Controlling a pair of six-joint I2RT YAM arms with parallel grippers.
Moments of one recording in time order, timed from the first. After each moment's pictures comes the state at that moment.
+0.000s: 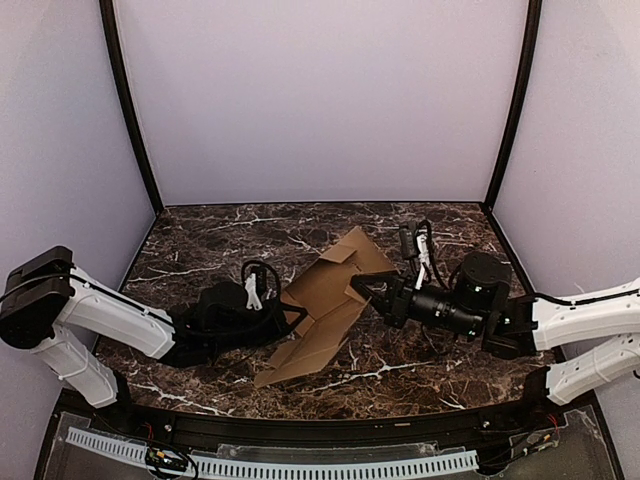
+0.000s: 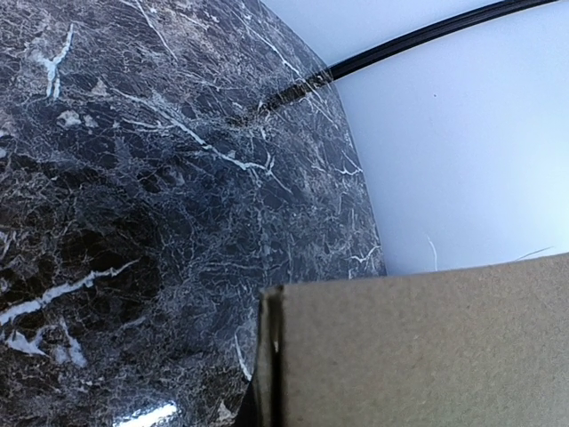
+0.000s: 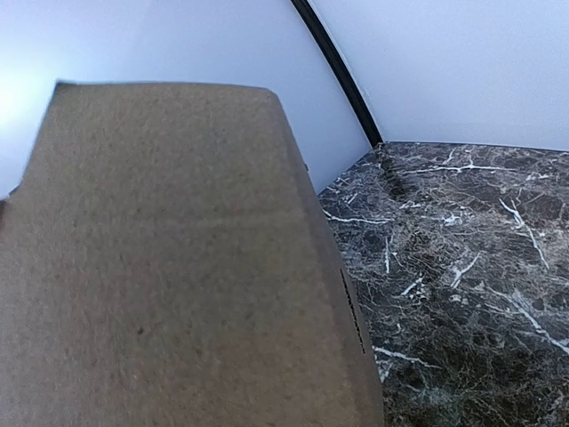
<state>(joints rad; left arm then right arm) -1.04 1.53 0.53 0.65 -0.12 -1.14 1.13 1.14 0.55 0.57 0.00 0.53</state>
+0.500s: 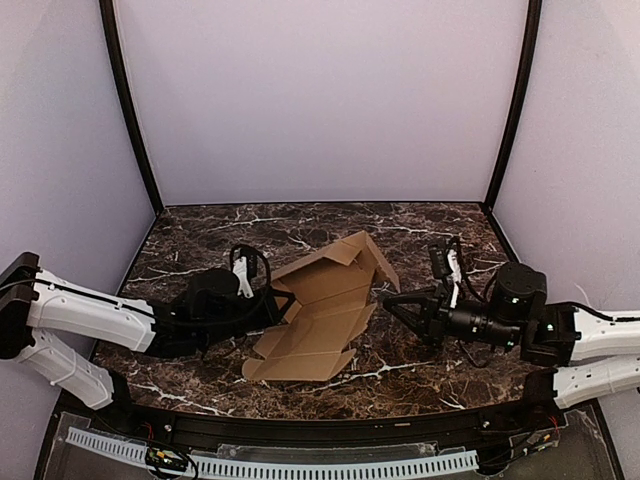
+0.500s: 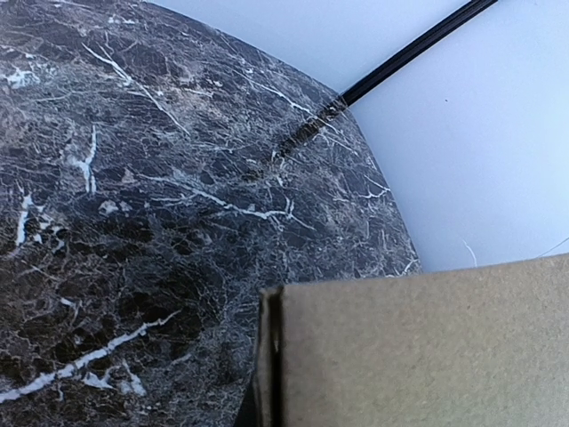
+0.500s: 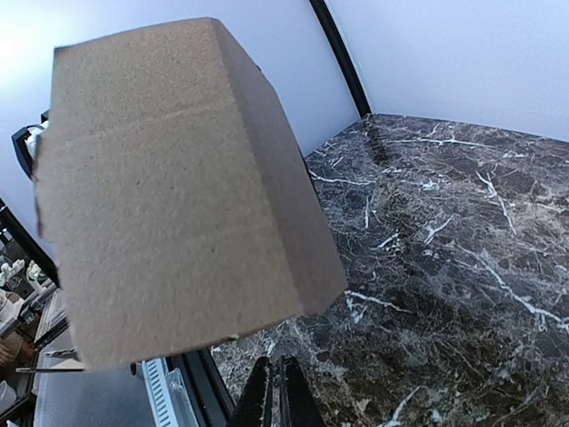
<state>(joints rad) -1.04 1.38 0.58 0.42 -0.24 -0.94 1.15 0.86 0.48 0.26 0.01 0.45</state>
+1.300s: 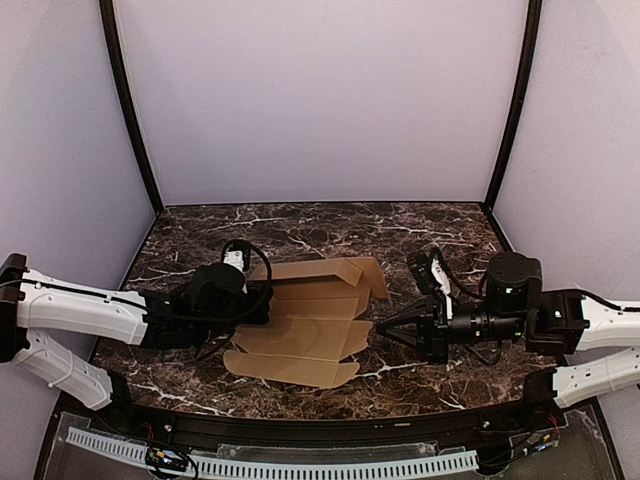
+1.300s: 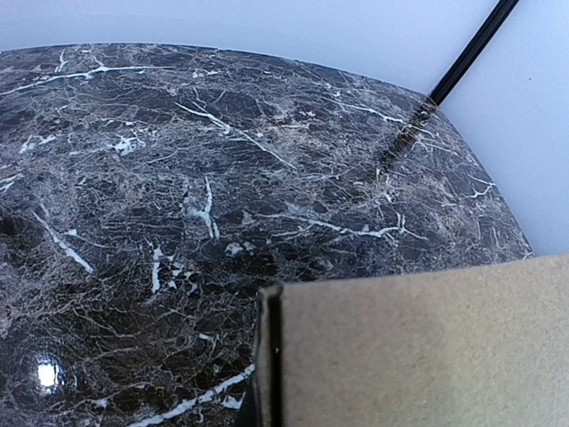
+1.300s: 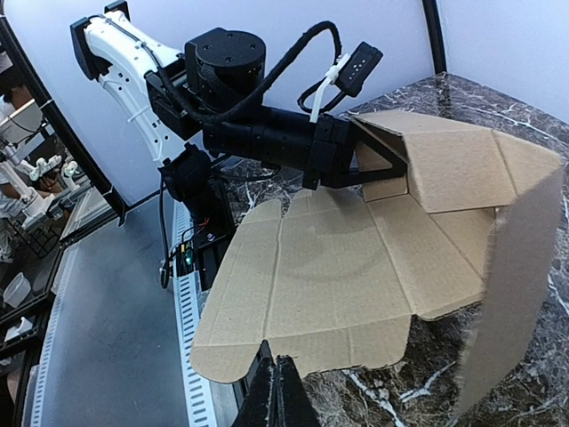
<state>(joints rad) -1.04 1.32 0.65 0.12 -0.48 -0.70 1.17 0.83 0.59 -0.03 -0.22 0.30</state>
